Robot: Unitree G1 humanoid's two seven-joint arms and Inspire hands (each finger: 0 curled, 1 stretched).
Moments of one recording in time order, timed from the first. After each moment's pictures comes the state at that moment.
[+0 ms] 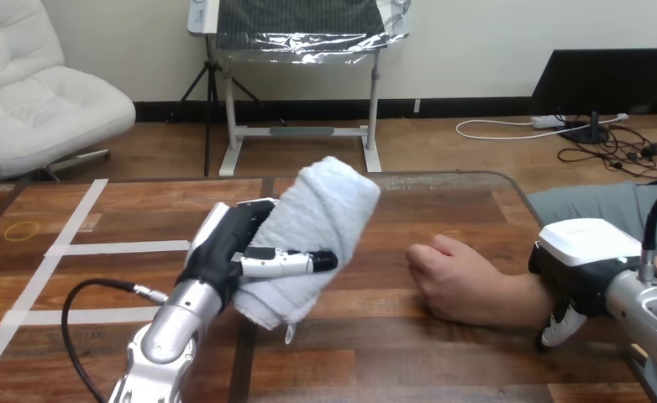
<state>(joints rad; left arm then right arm) -0.39 0.16 -0.03 0.68 0.13 -0.20 -0.18 -0.31 -0.75 0.34 0.31 -0.84 0.04 0.30</state>
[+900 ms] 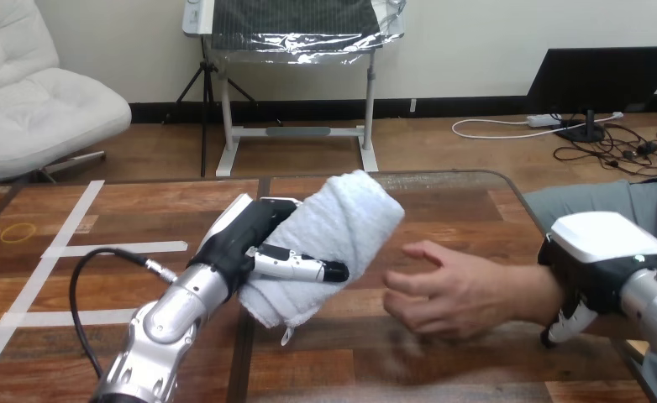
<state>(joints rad) -0.47 0.21 -0.09 0.75 0.20 -0.24 -0.27 -0.24 -0.77 0.27 0.21 -0.83 0.04 0.30</state>
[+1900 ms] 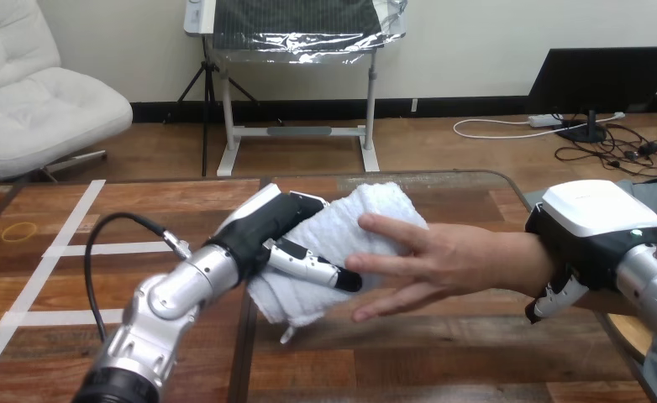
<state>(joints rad) -0.54 0.25 -0.15 0.74 0.25 -0.24 -0.39 -0.24 -0.78 0.24 0.08 -0.82 0.06 0.33</state>
